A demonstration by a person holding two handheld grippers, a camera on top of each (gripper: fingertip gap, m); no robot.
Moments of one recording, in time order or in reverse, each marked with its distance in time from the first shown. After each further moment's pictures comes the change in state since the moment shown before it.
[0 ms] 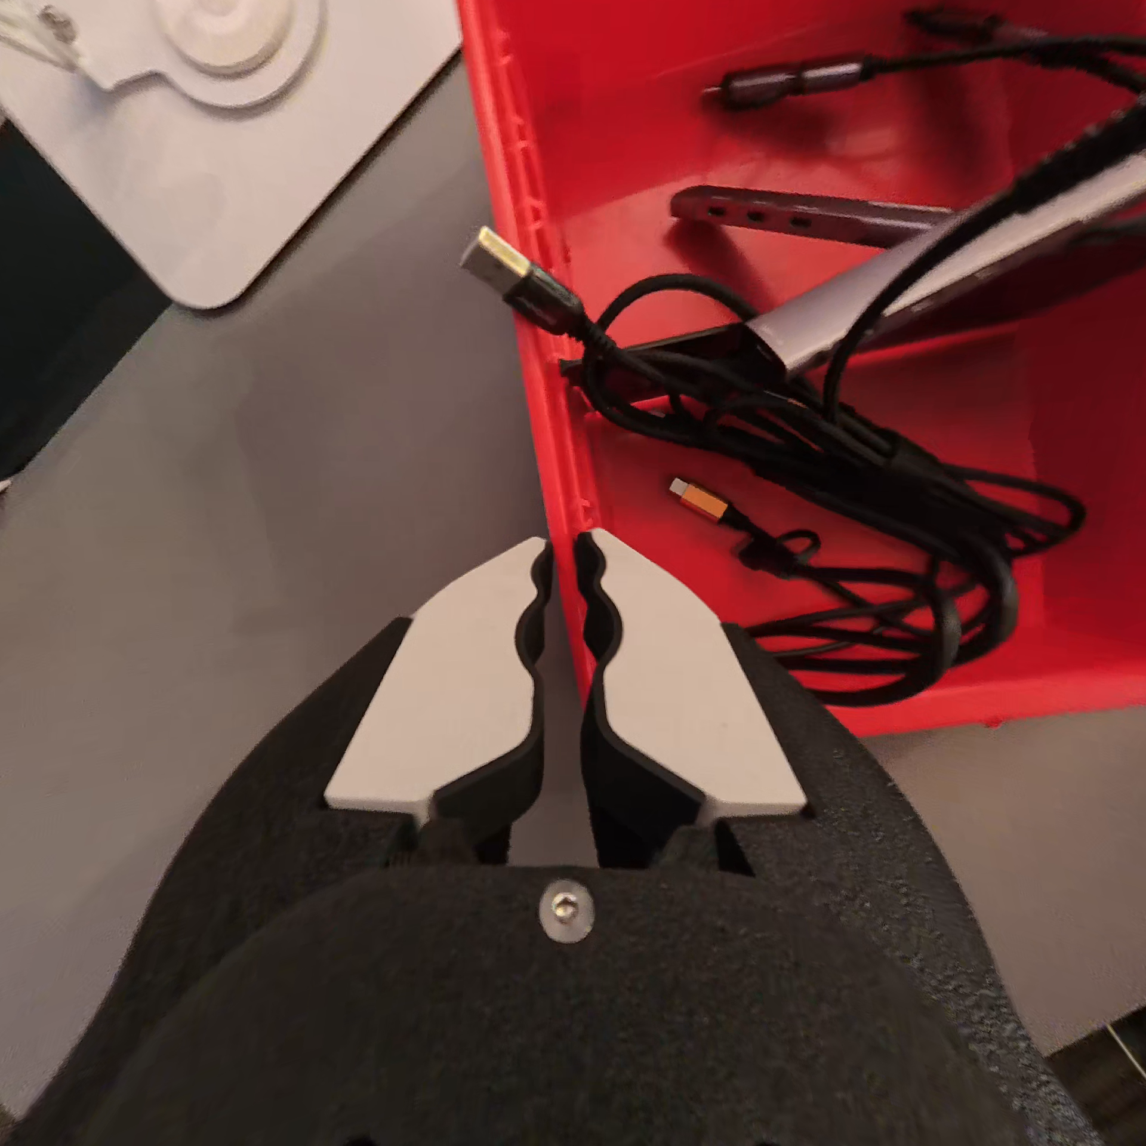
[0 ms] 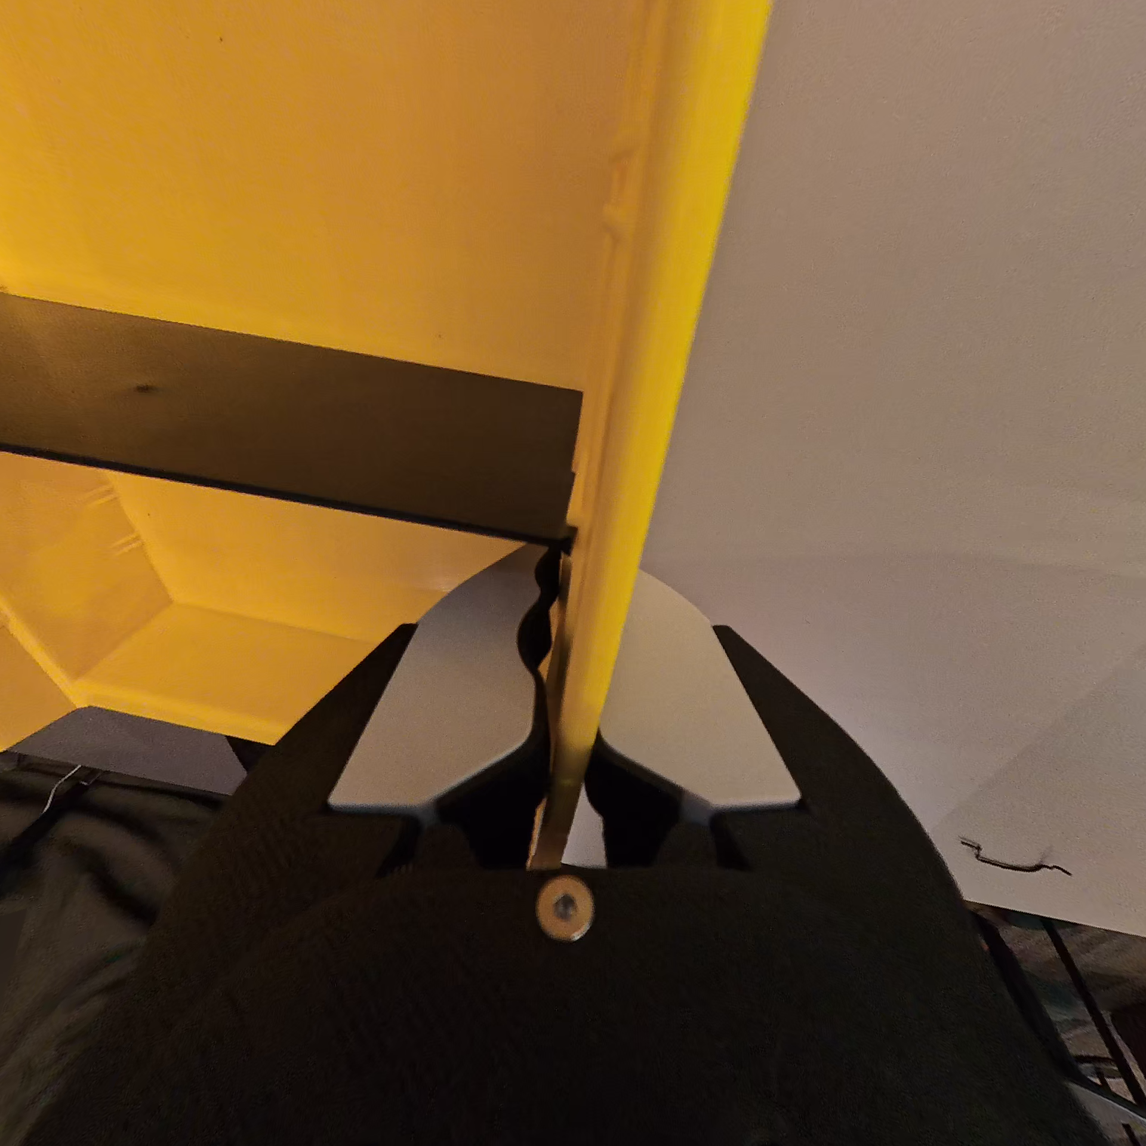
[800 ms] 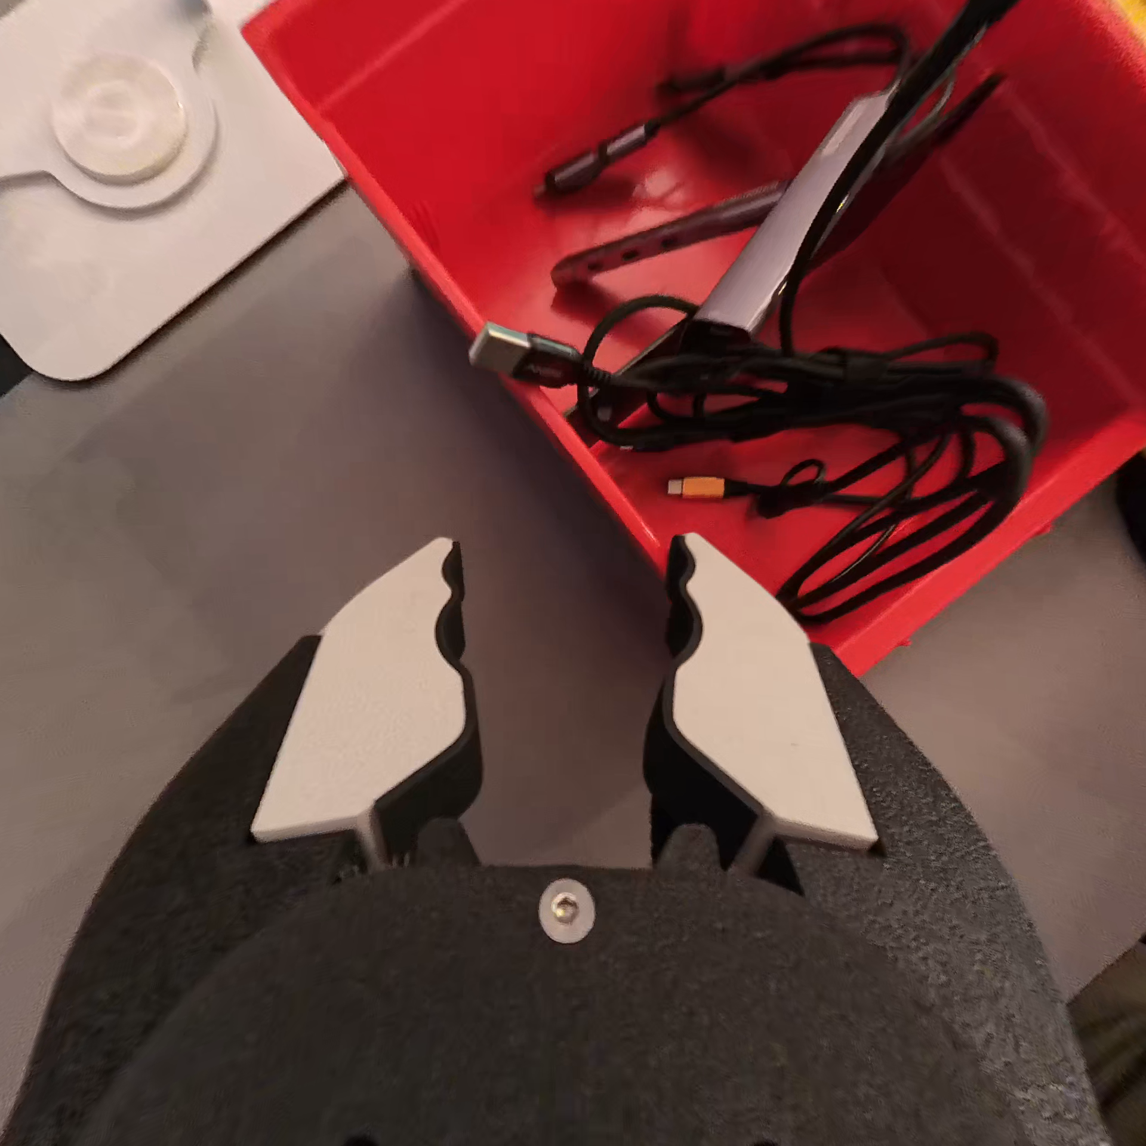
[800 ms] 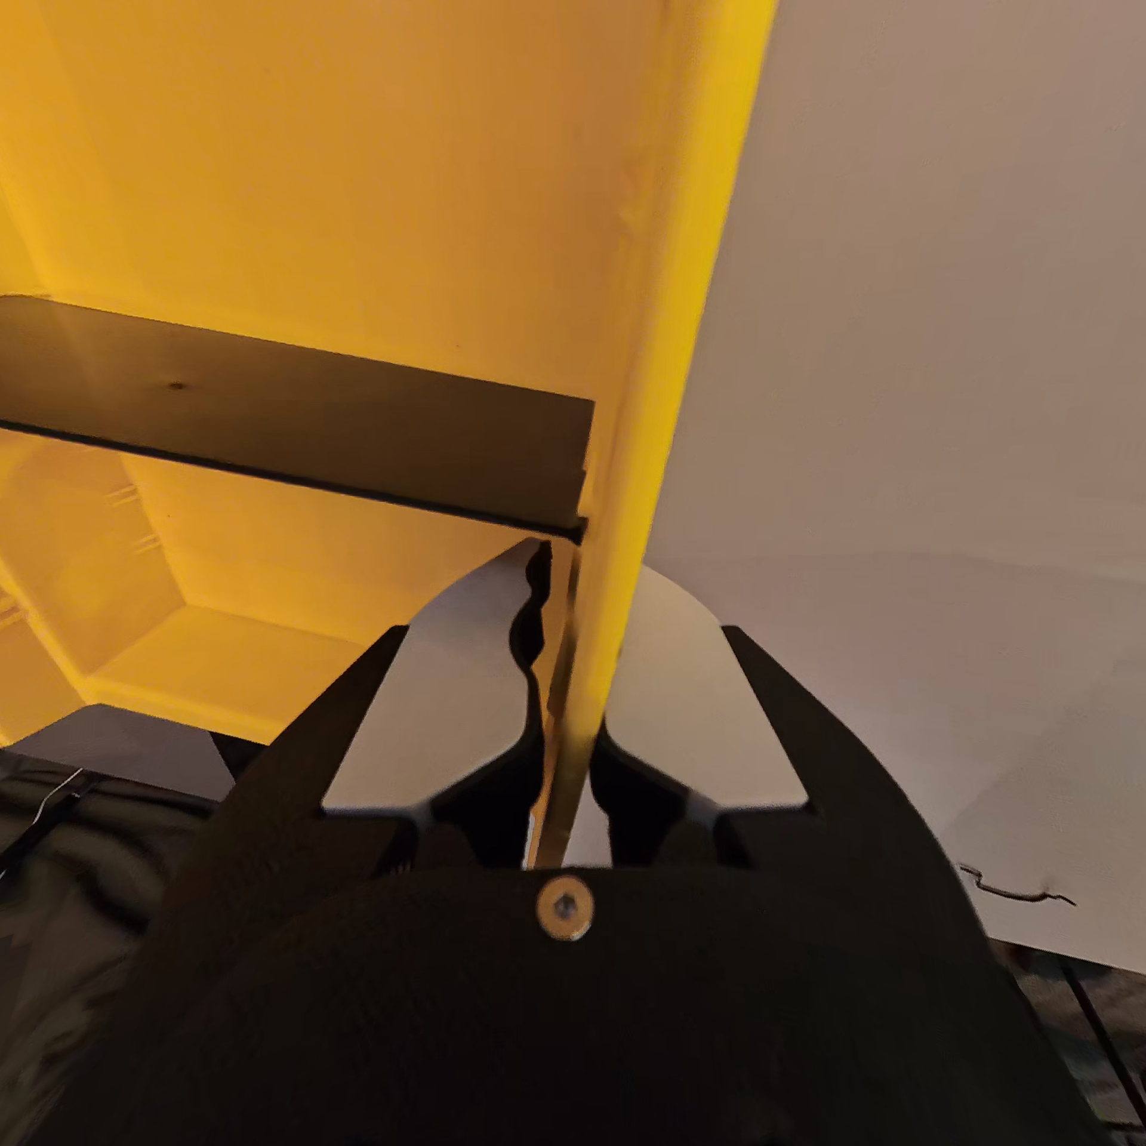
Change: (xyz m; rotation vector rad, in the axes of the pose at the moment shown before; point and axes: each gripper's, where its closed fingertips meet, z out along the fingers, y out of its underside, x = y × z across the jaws) left arm 0.059 -0.027 -0.002 0.141 0.092 -0.063; right arm 0.007 0.001 -0.003 0.049 -0.025 -0.010
